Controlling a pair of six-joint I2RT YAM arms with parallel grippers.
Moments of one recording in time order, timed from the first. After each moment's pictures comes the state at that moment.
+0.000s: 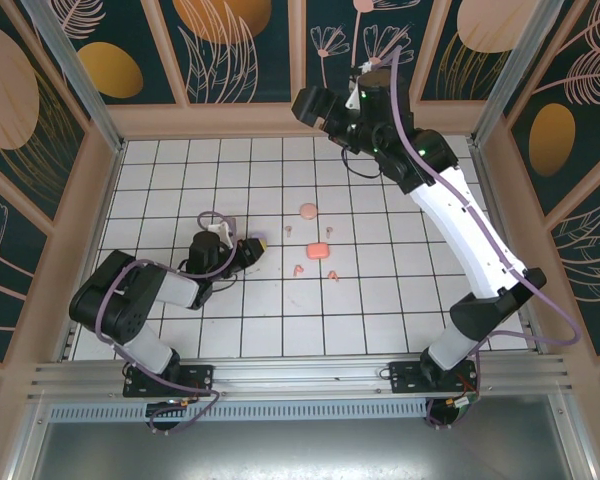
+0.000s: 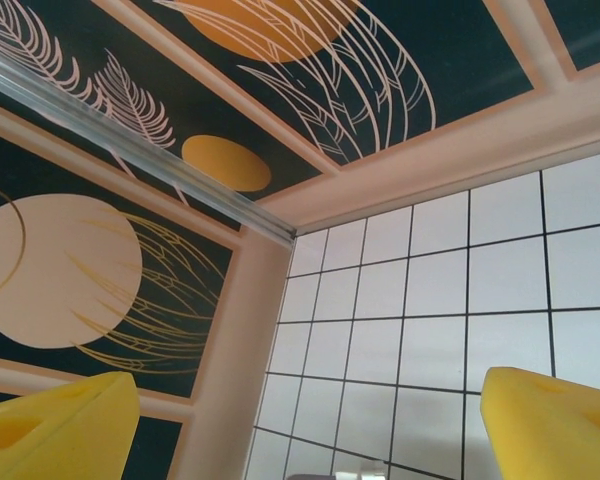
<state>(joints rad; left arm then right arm) -0.39 1.65 0.36 0.85 0.40 -0.90 0.63 1.63 2.03 -0.71 -0.07 0.81</state>
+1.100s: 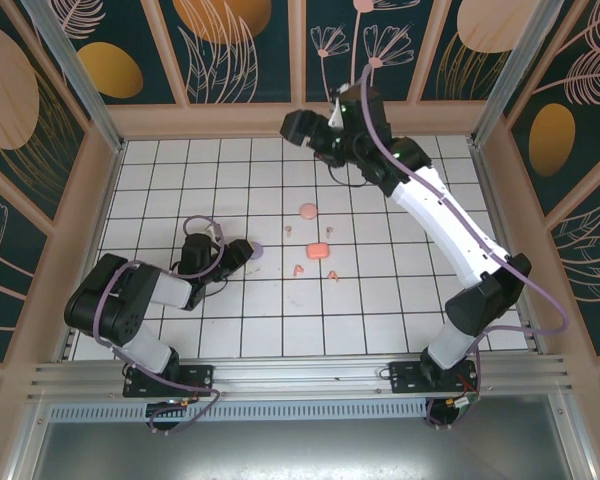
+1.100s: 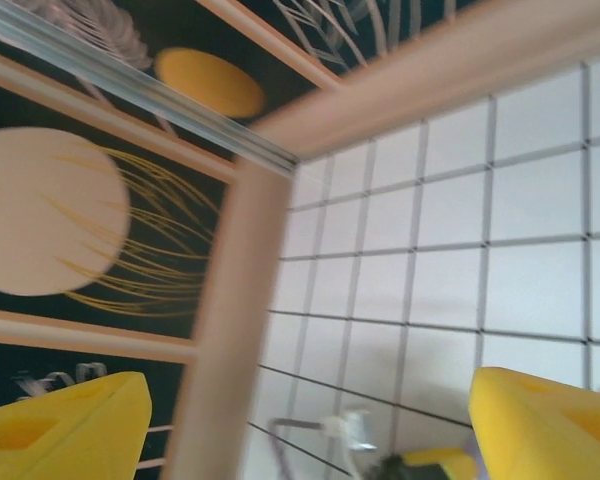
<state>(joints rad) -0.31 1.60 0.34 0.70 0.32 -0.94 0.62 1.66 1.81 -0.60 -0.20 0.85</state>
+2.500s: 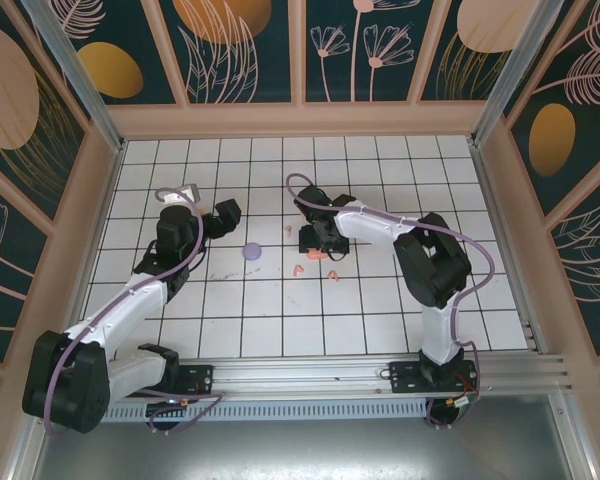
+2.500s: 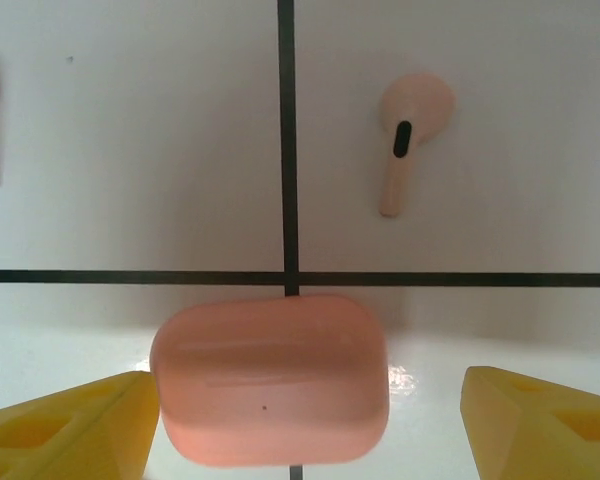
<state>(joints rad) -0.30 1.14 0.57 0.21 -0.01 -0.58 0.72 1.97 1.39 -0.73 0.10 0.65</state>
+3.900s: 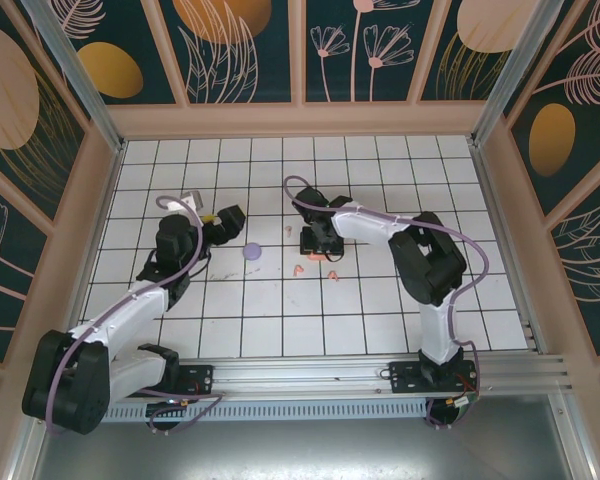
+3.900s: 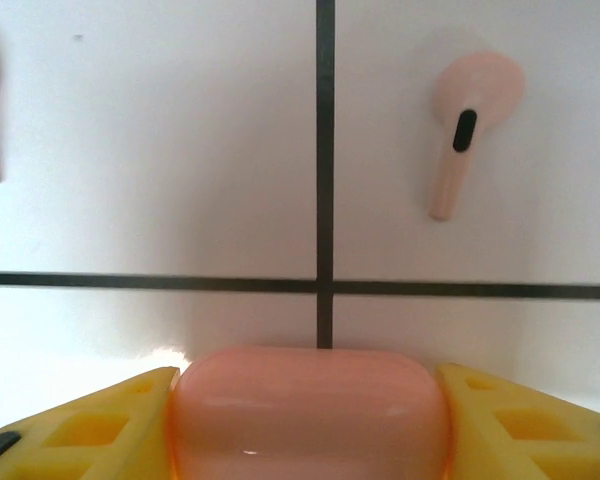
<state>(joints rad) -0.30 1.13 0.46 0.40 0.18 -0.69 0.72 1.97 1.38 -0.71 0.06 0.68</state>
